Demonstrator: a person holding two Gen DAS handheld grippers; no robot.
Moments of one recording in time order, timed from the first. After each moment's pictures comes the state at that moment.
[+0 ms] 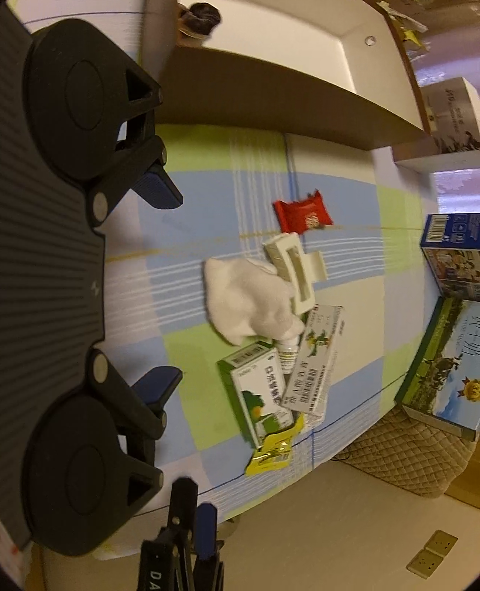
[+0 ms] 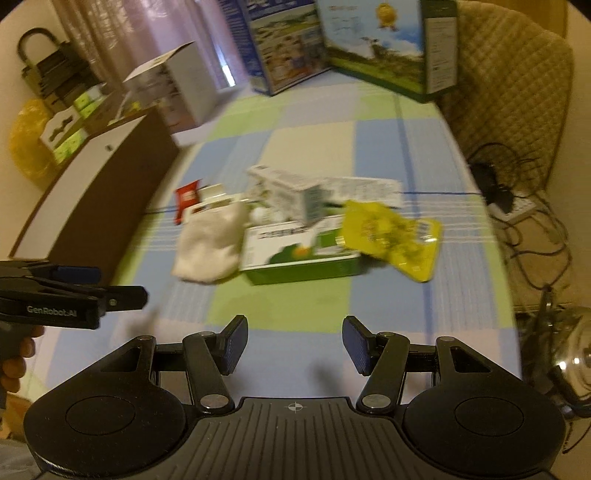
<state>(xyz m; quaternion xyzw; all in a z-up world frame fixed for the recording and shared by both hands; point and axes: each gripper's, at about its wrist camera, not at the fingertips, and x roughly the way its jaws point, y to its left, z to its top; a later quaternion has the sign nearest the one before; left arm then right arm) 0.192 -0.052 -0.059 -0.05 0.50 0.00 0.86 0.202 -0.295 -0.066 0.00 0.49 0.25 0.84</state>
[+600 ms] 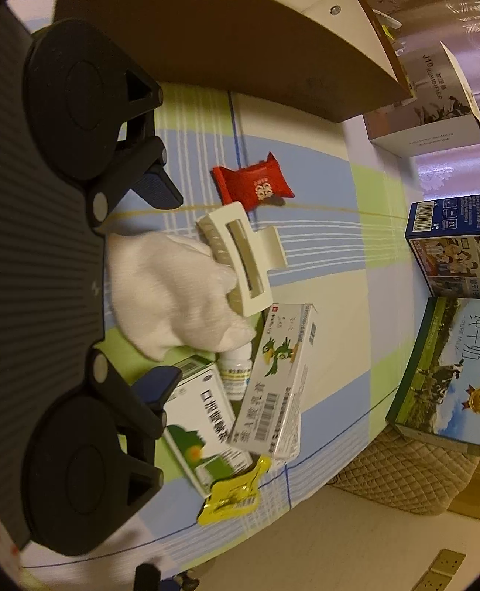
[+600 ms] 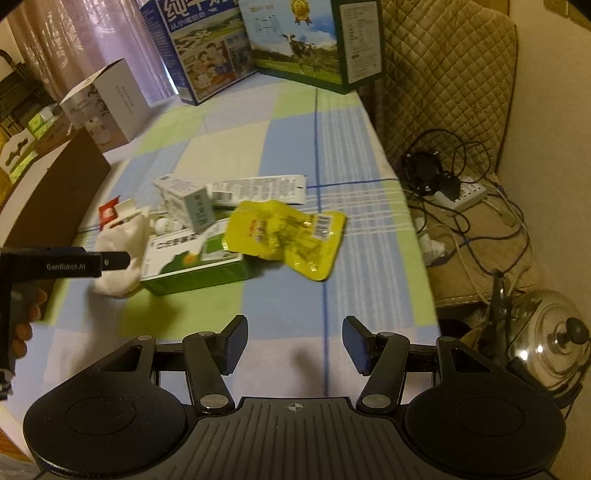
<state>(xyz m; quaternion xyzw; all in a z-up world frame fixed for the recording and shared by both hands) 0.271 -0.072 -0.112 -0.02 0.48 0.02 0.88 0.231 -0.358 -0.087 0.00 0.49 0.19 0.85</state>
